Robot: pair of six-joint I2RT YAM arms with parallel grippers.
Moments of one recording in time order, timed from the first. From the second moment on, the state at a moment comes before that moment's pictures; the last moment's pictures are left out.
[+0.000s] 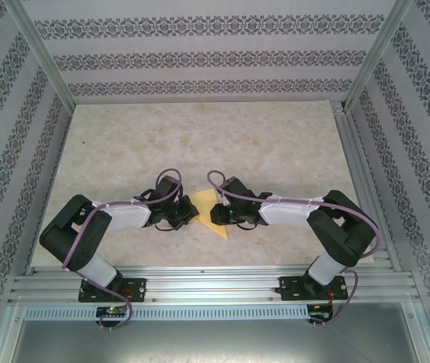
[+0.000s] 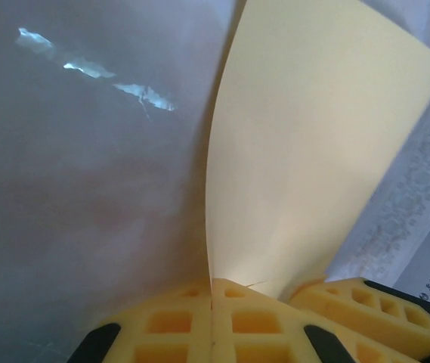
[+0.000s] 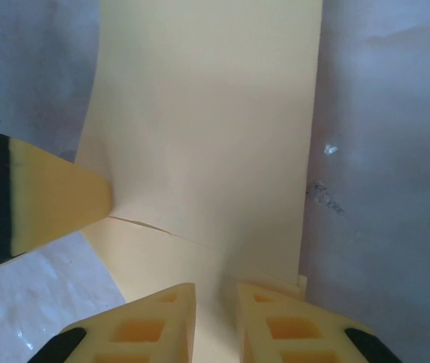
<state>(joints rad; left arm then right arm) -0.60 1.58 0.61 0.03 0.40 -1.28 0.80 1.63 0.76 -0.12 -0.21 0.61</state>
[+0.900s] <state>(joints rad) -0.60 1.58 0.64 0.02 0.41 -1.31 1.05 1.57 0.77 -0.19 0.07 0.19</state>
